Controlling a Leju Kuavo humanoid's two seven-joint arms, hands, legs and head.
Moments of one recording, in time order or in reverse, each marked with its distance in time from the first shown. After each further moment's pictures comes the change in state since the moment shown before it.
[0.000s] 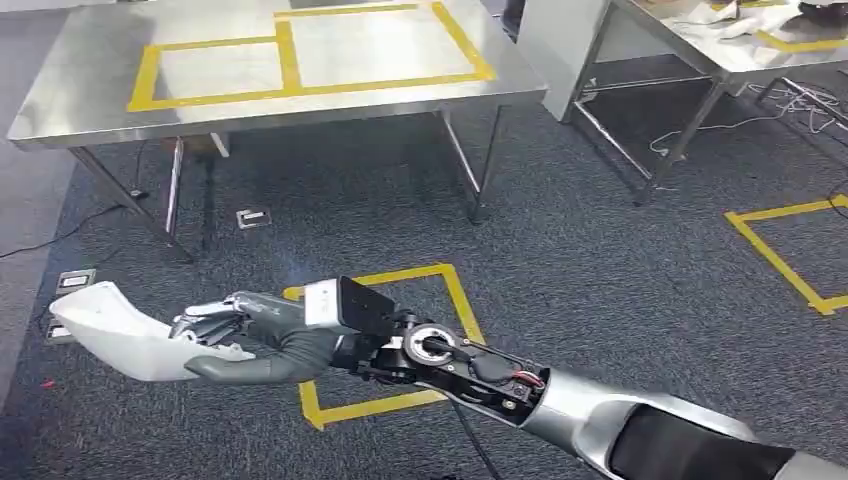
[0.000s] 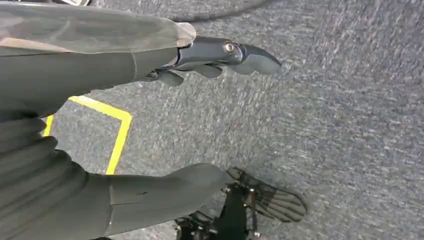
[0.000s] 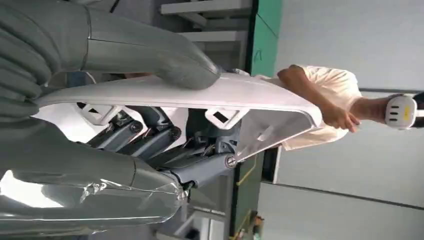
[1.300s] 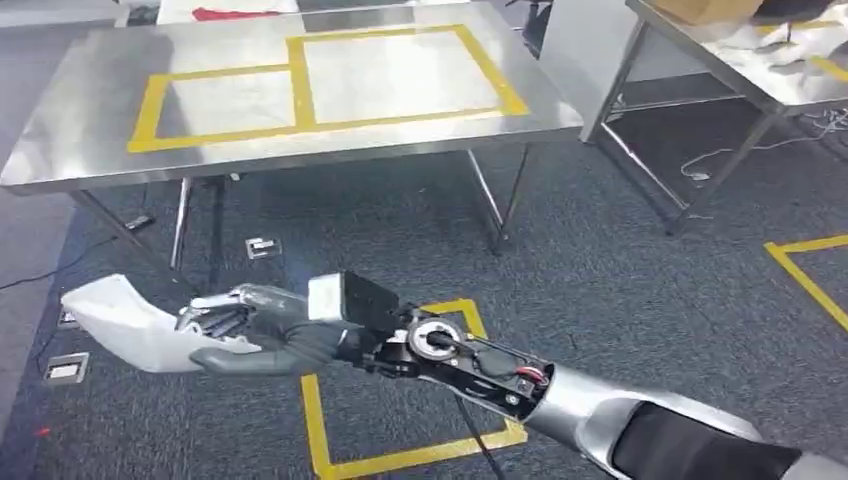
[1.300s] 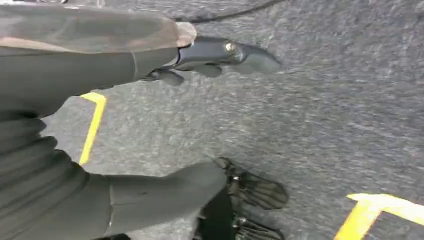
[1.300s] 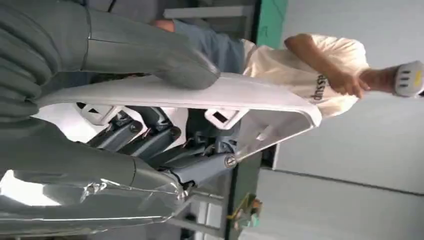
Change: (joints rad) left arm -0.002 -0.010 -0.005 0.000 0.022 -0.001 0.008; right arm -0.023 0.002 -0.006 0.012 0.013 -0.009 -0.002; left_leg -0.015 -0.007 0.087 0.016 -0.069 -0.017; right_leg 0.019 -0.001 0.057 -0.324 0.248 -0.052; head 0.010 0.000
